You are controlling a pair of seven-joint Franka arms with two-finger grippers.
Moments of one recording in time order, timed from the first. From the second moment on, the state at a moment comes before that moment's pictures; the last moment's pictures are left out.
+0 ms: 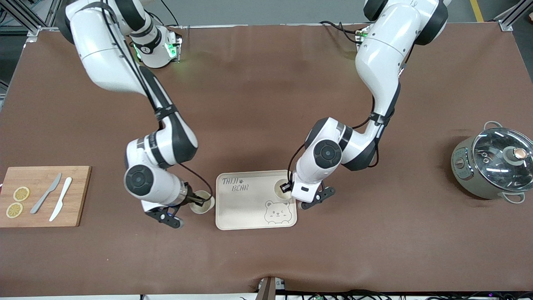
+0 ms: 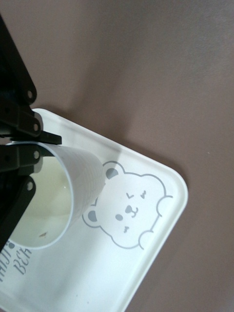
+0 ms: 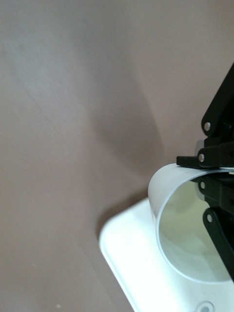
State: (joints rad) left arm -0.49 0.89 -0.11 -1.22 -0.09 2.22 -1.00; right arm 0.31 0.83 0.08 -1.22 0.04 2.04 0.77
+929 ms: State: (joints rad) left arm -0.50 0.91 -0.10 -1.22 -0.09 2.22 -1.00; right arm 0.41 0.89 0.08 -1.26 0.04 2.26 0.90
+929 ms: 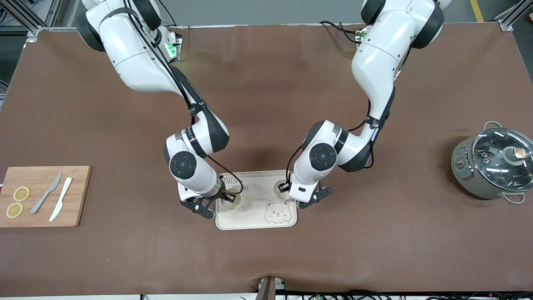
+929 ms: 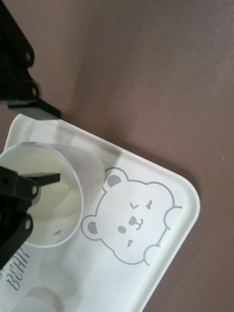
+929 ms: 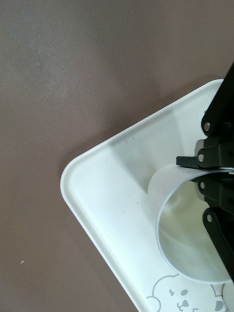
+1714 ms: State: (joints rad) left arm -0.49 0.81 -0.03 -1.20 -0.09 2.06 -0.85; right arm 0.41 0.90 0.08 -1.26 0.04 2.29 0.91
